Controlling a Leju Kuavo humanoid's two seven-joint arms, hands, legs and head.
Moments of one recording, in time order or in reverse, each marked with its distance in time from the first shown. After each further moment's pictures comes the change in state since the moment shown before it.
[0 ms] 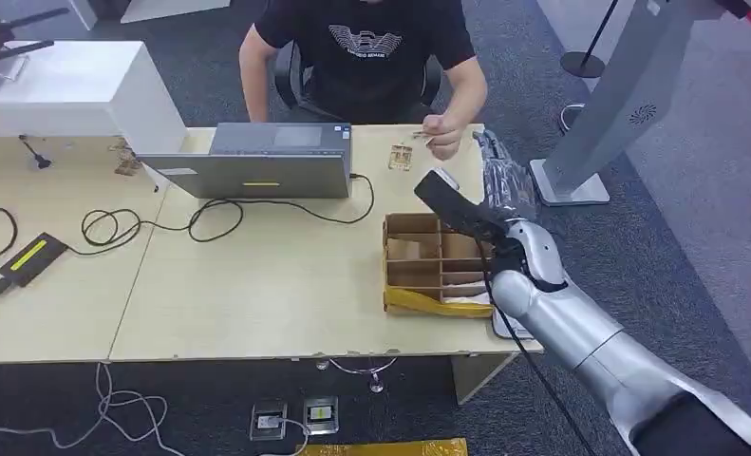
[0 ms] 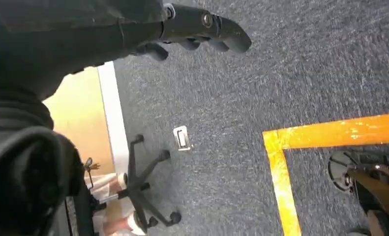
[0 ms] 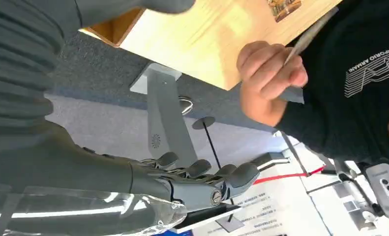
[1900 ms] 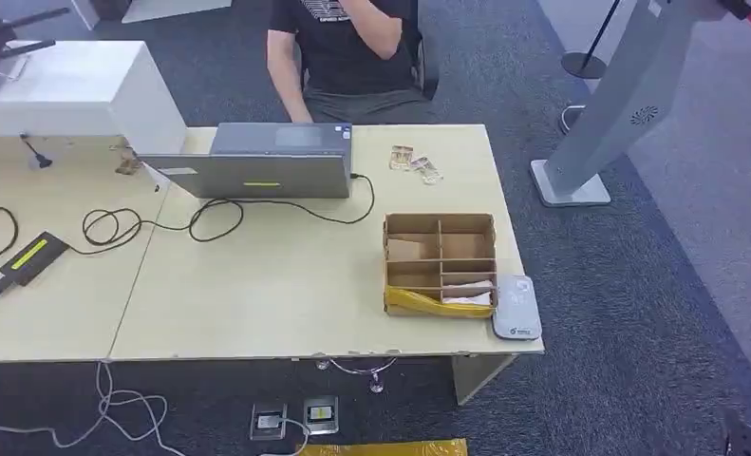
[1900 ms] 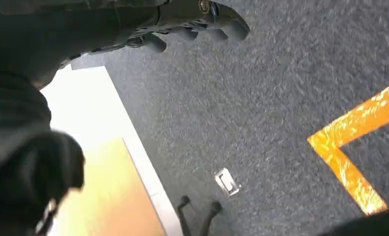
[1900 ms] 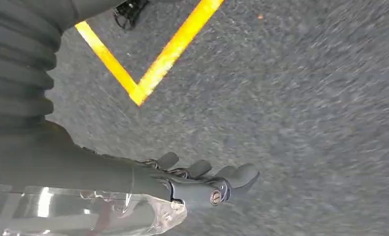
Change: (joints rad) left arm -0.011 0.012 -0.201 0.000 -0.252 -0.190 0.034; right arm 0.610 -0.301 -0.654 0.726 -1.181 0.142 -0.138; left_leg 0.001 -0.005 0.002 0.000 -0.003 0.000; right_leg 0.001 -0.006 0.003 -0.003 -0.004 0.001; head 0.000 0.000
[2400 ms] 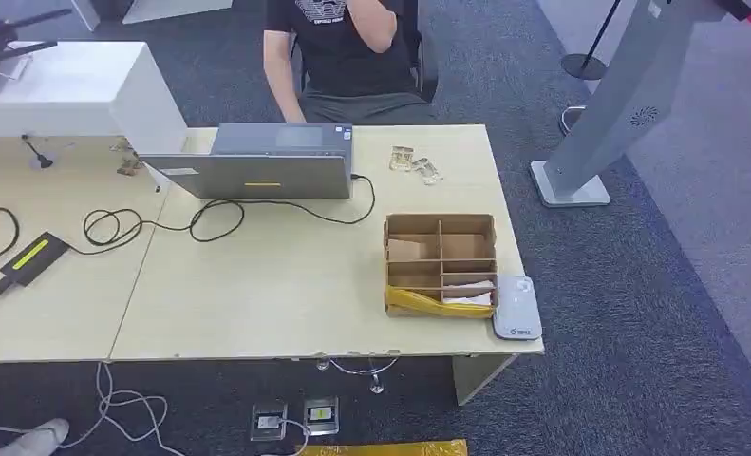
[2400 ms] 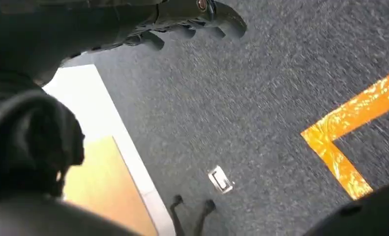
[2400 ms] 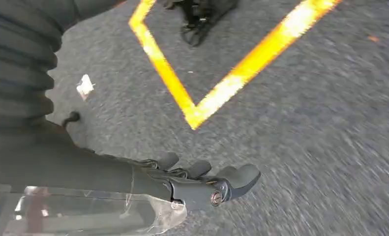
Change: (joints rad) left arm 0.060 -0.009 0.111 -0.027 -0.097 0.023 -0.065; right arm 0.177 0.177 -0.148 0.021 0.138 0.140 -0.060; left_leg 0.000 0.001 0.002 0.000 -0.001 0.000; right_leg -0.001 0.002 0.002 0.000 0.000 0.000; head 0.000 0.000
